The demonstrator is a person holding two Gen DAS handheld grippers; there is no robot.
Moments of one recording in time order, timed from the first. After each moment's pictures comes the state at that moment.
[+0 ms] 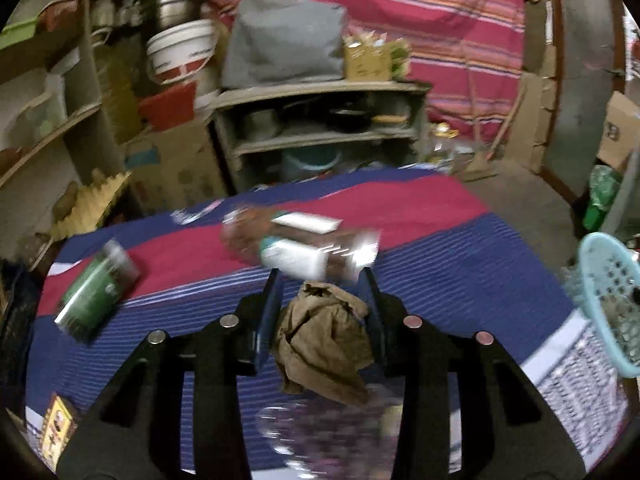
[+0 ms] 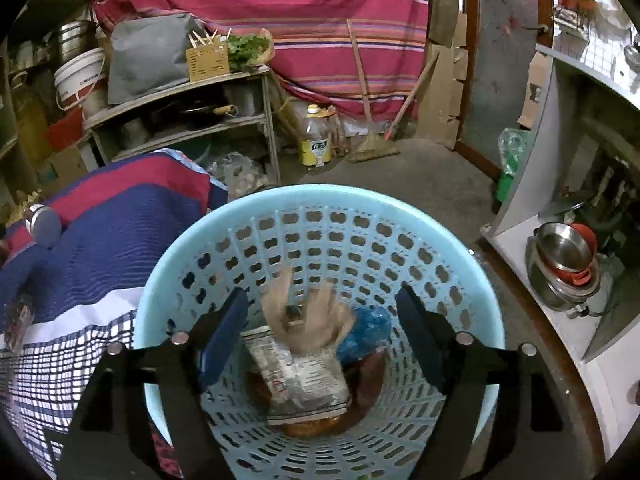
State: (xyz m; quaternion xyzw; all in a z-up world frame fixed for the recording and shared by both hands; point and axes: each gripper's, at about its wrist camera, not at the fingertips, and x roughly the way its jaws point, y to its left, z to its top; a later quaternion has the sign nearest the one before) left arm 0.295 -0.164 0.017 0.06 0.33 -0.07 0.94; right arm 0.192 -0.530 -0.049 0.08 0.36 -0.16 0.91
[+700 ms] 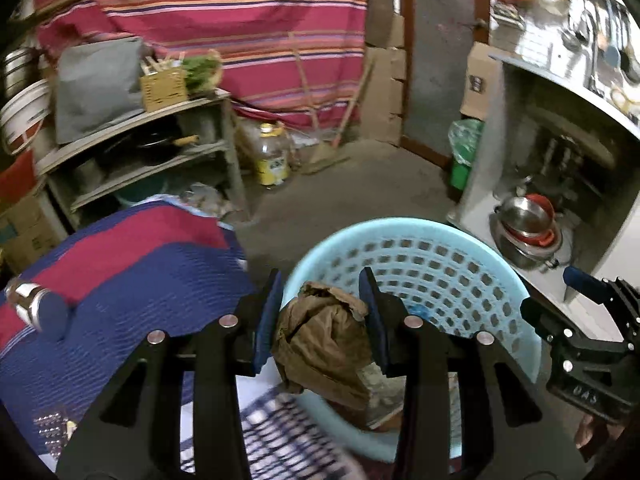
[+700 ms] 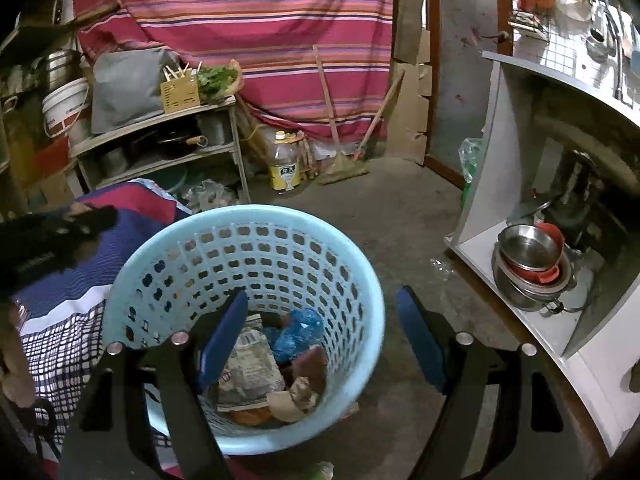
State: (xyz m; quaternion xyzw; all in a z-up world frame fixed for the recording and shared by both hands) left arm 0.229 -0.430 0.006 0.11 0.32 -0.30 0.89; right arm 0.122 -0.579 -0.031 0.09 0.32 -0.21 0.92
